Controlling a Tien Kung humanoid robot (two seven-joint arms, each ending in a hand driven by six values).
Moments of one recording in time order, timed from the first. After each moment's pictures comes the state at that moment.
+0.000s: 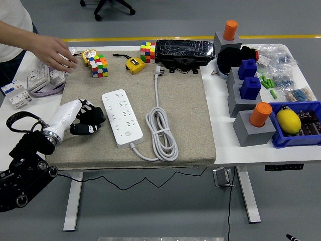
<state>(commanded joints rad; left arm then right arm) -0.40 0.35 -0.85 -1.05 1.78 0.31 0.10 0.05 -0.20 1.13 0.33 -1.02 -0.02 -0.06</state>
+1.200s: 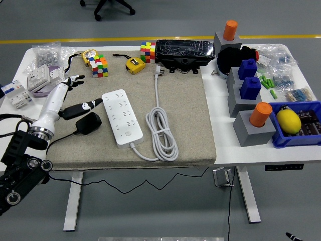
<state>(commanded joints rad) -0.29 0.33 -1.05 -1.20 1.55 0.48 -0.06 0.05 -0.20 1.15 0.33 -1.03 -0.02 -0.06</state>
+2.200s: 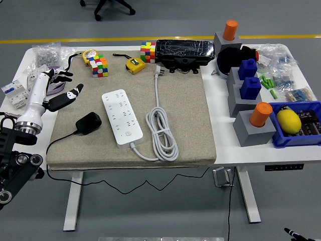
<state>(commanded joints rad) -0.27 0.34 -1.13 -1.27 1.55 0.46 -0.04 0.08 -0.20 1.12 0.32 -1.03 -0.02 -0.06</state>
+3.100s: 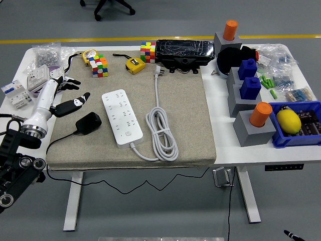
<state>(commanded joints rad) -0.26 0.35 -1.09 -1.27 1.57 0.42 -0.01 0.07 -0.19 1.12 0.32 -1.02 -0.01 -0.07</state>
